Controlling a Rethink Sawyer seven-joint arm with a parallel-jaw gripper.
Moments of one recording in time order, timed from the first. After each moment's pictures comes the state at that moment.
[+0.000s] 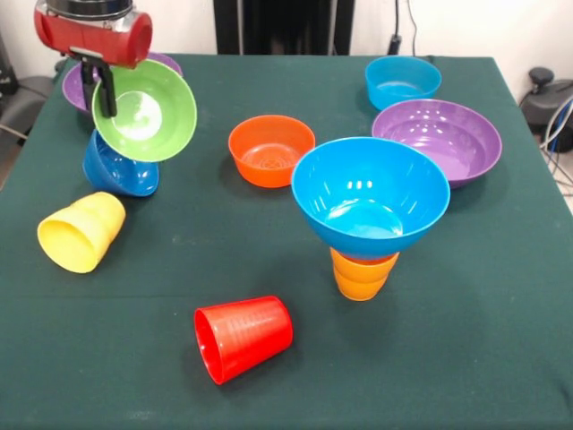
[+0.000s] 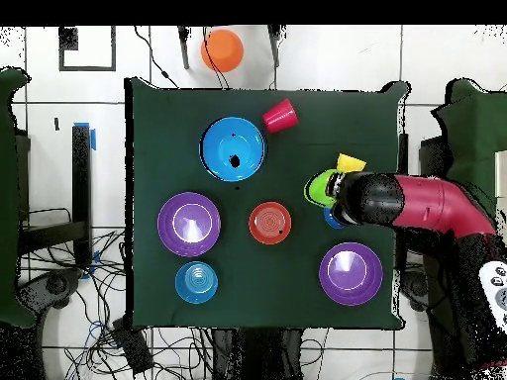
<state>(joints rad) -0.77 -0.69 0.40 1.56 -0.54 0.71 1.94</state>
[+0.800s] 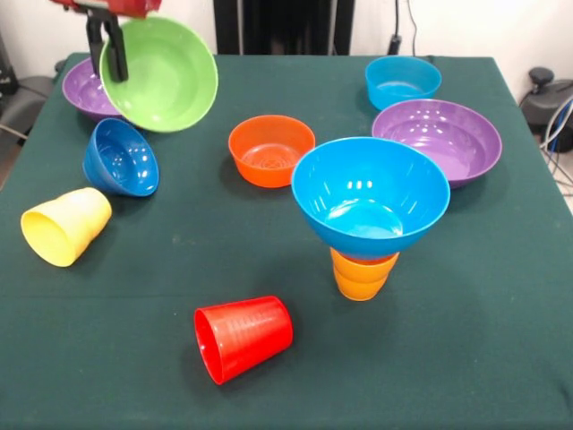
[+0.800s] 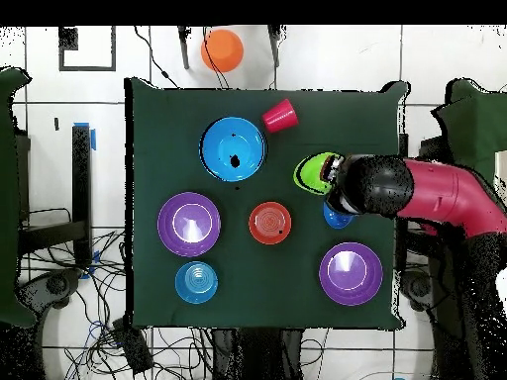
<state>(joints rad) -0.77 -0.81 0.46 1.57 -0.43 0.78 1.94</state>
